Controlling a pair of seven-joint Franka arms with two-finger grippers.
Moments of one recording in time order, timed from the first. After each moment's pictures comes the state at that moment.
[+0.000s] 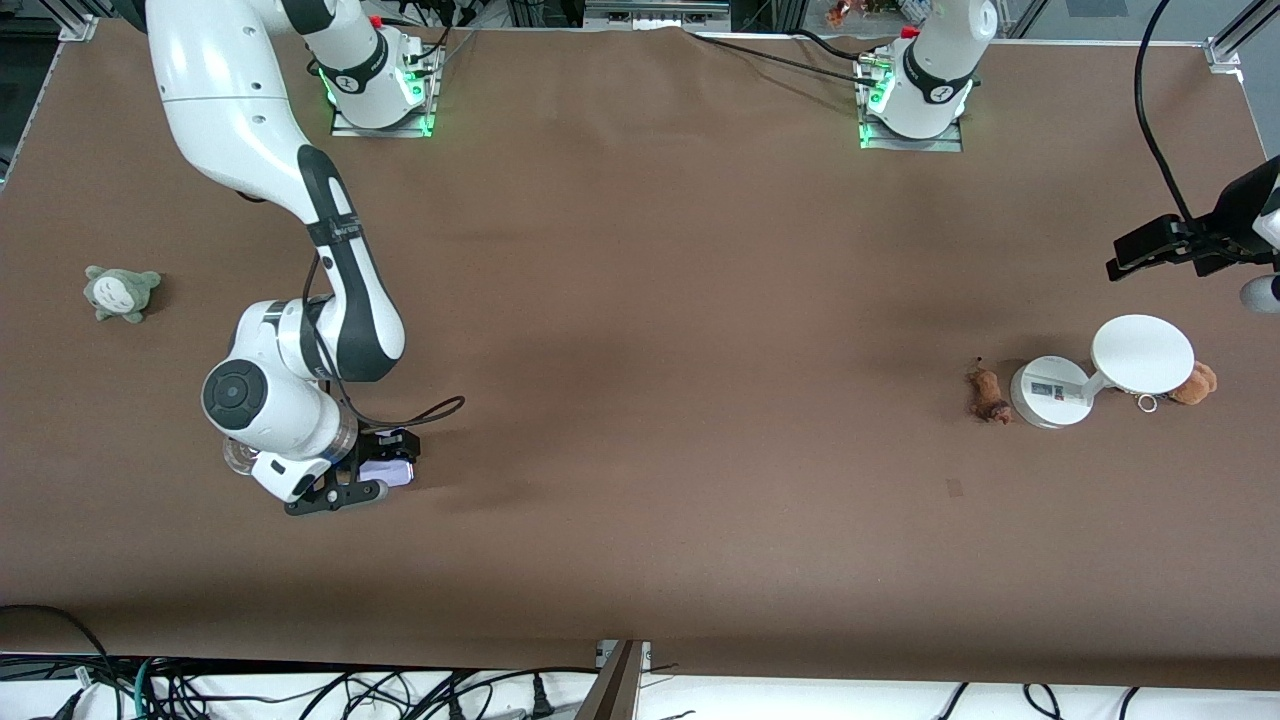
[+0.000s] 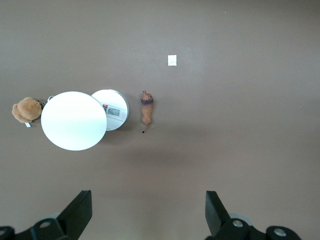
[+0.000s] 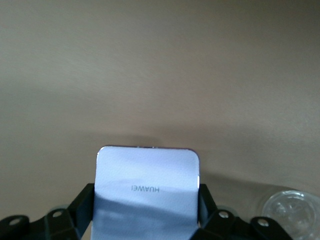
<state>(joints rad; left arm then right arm) 0.18 0.11 -0.15 -1.46 0.00 1.49 -0.07 0.34 0.78 -0.21 -1.52 0.24 2.35 -0.17</state>
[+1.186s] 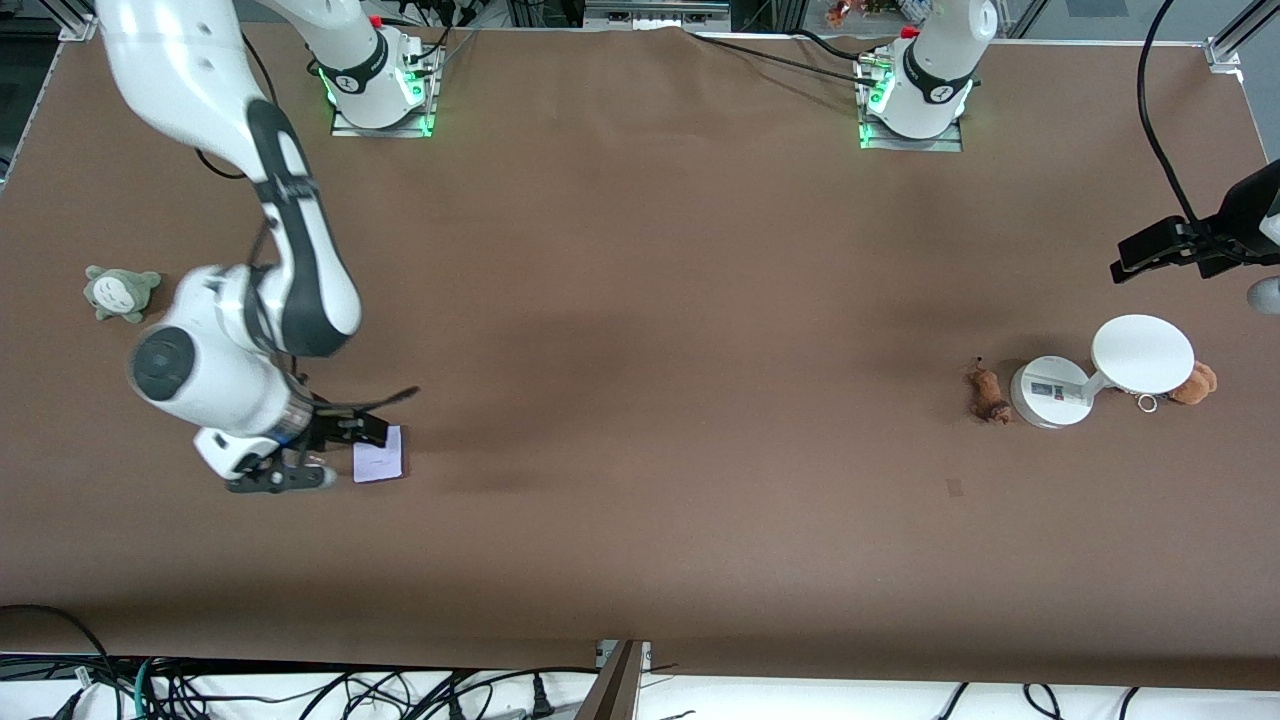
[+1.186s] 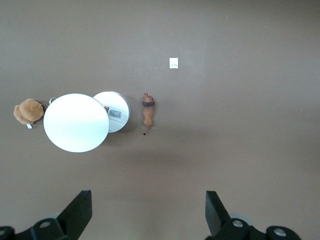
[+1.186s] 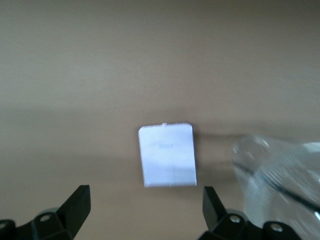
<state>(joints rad) 0.19 0.11 -0.15 -1.46 0.00 1.50 -0.07 0.32 0.55 -0.24 -1.57 0.25 2.14 -0.05</state>
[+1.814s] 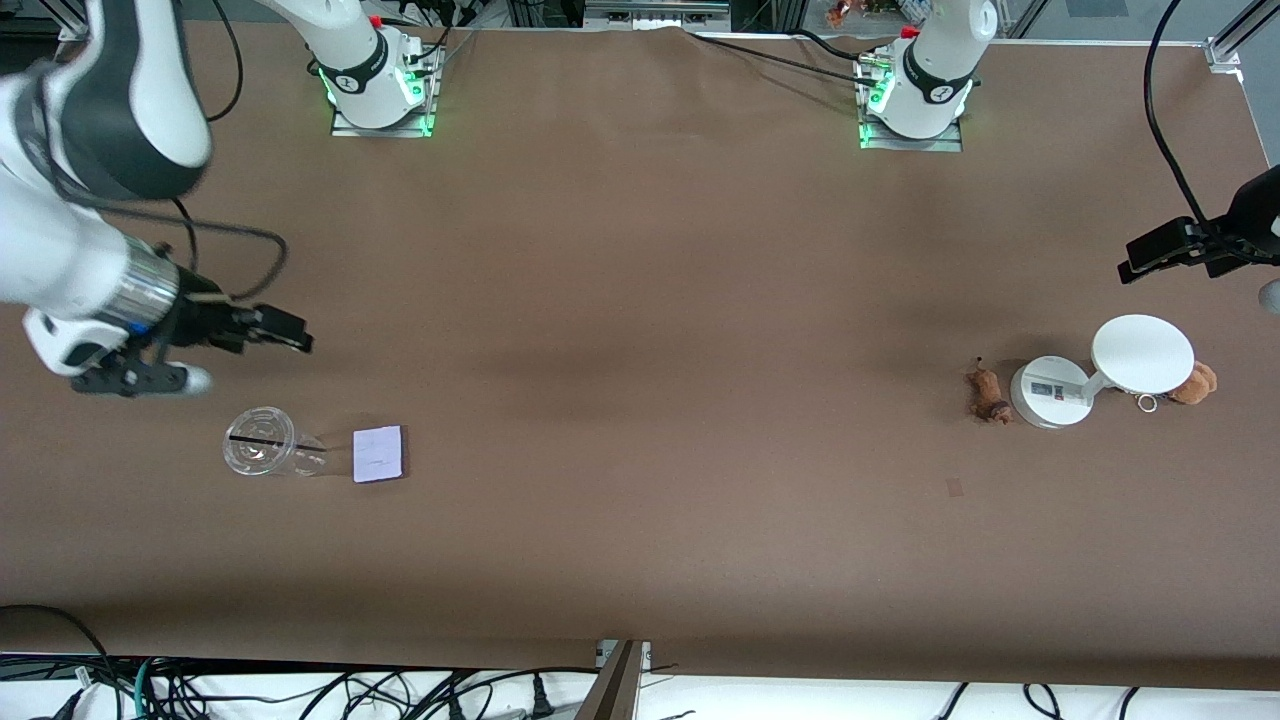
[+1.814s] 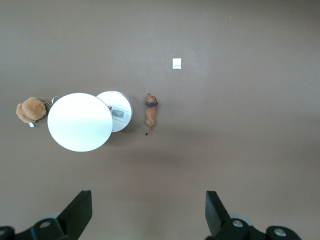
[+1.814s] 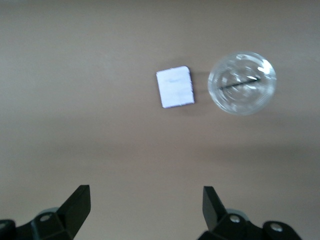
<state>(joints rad) 0.19 0.11 -0.15 -1.46 0.00 1.50 -0.07 0.32 0.22 -0.28 -1.57 0.22 1.74 0.04</state>
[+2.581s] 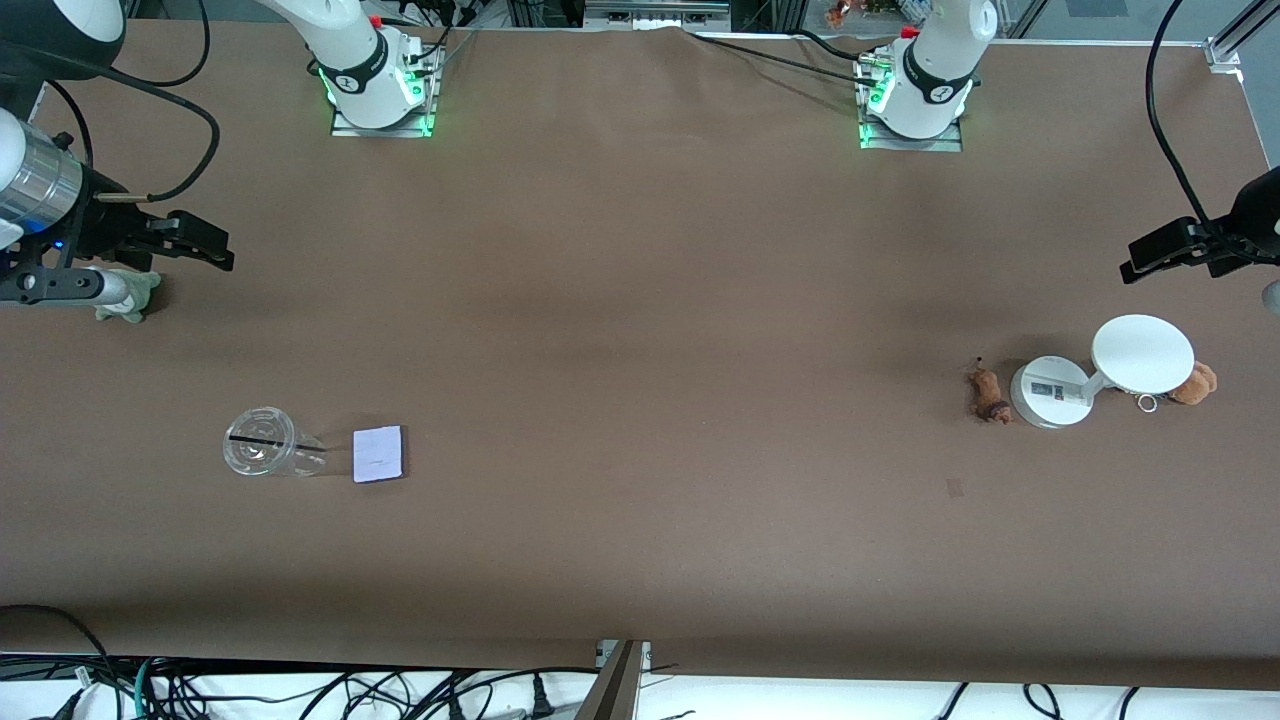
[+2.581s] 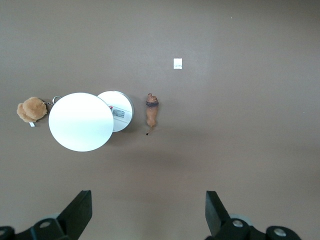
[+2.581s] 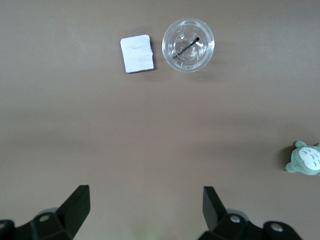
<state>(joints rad) 0.19 0.11 -0.15 -1.46 0.00 1.50 -0.07 0.32 0.08 -0.28 -1.59 0.05 1.57 0.02</state>
